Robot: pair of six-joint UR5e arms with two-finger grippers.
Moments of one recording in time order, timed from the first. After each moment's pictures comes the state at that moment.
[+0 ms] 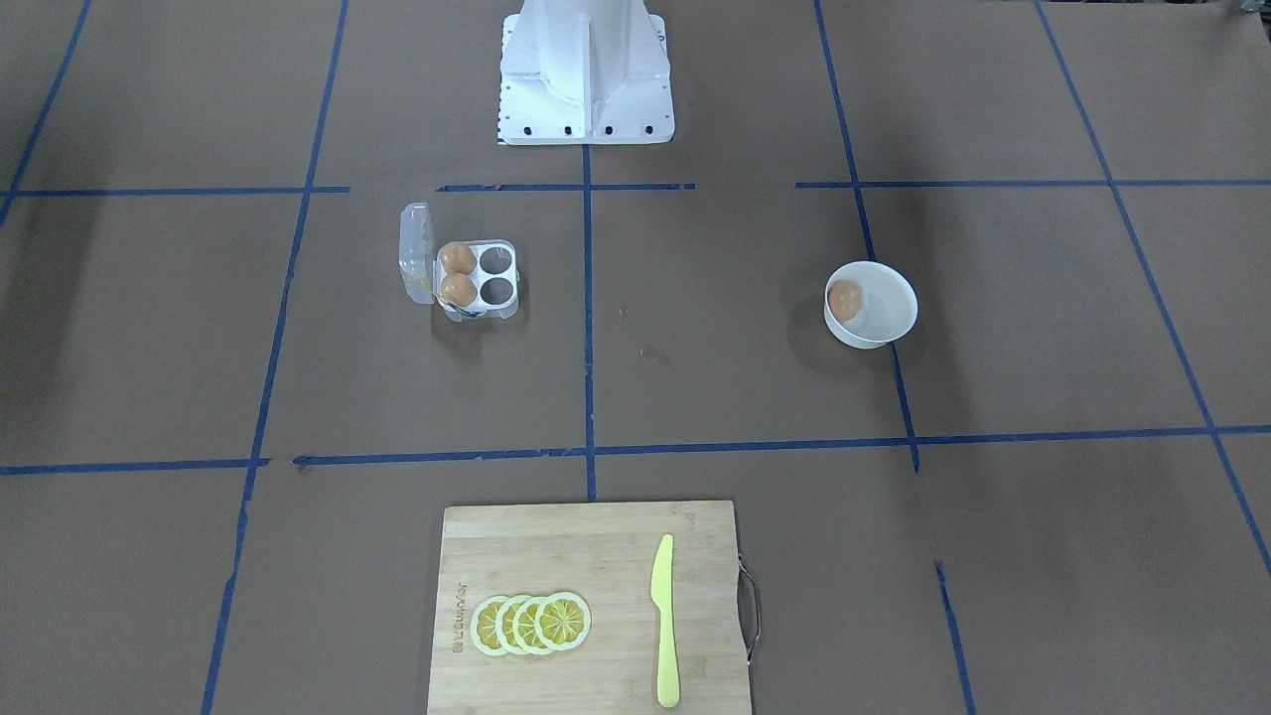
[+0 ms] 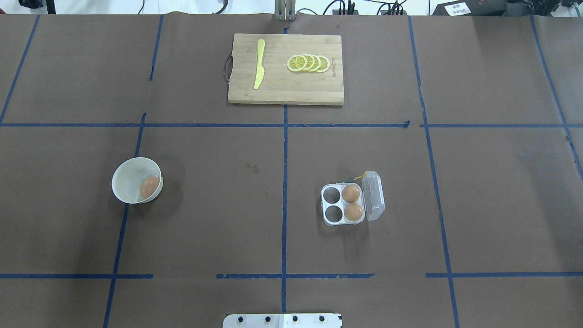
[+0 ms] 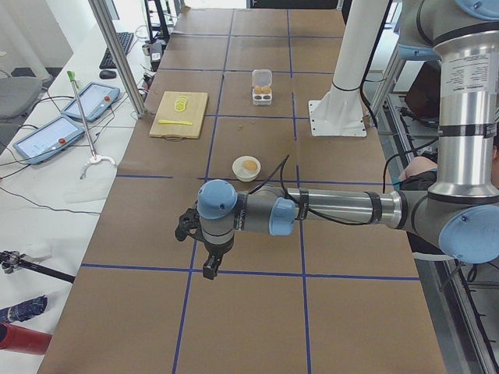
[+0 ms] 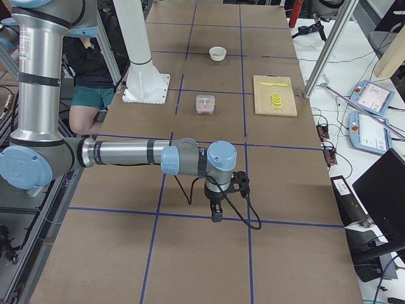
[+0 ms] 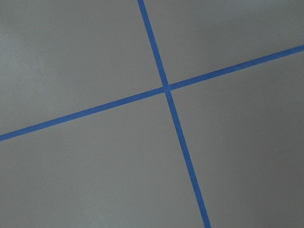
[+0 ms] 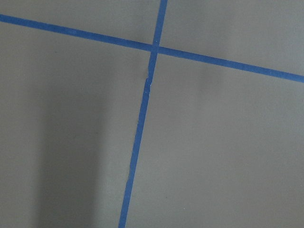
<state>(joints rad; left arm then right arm) -1.59 -1.49 -1.68 -1.65 -2.33 0.23 1.54 -1.70 1.75 -1.65 2.26 -0.17</state>
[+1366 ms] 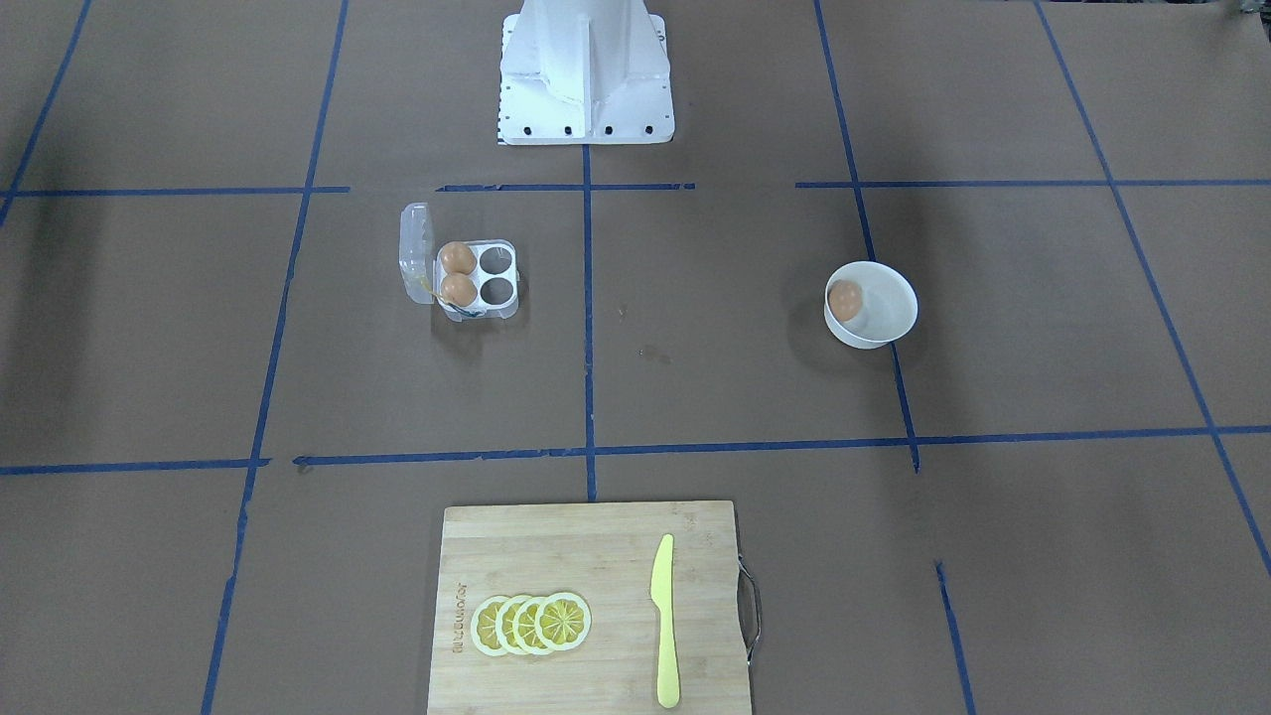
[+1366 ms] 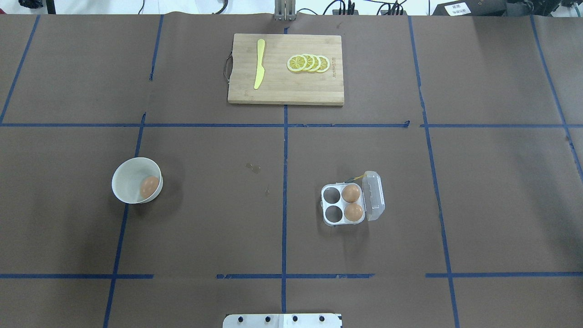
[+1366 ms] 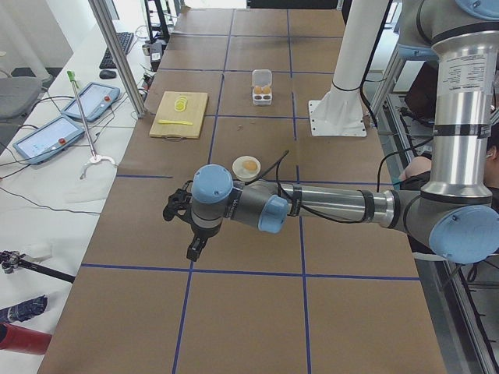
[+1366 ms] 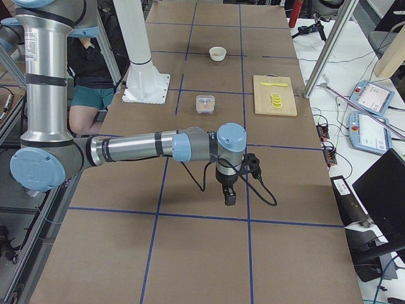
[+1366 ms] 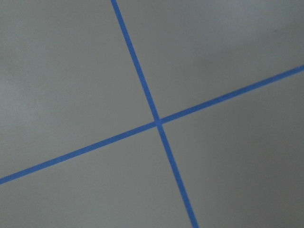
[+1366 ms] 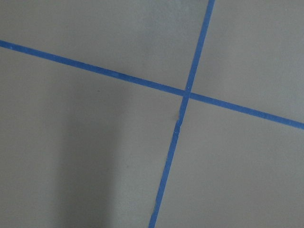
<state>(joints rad) -1.59 -1.55 -1.67 -1.86 -2.38 0.09 1.51 -1.62 1.80 -1.65 2.28 -0.15</state>
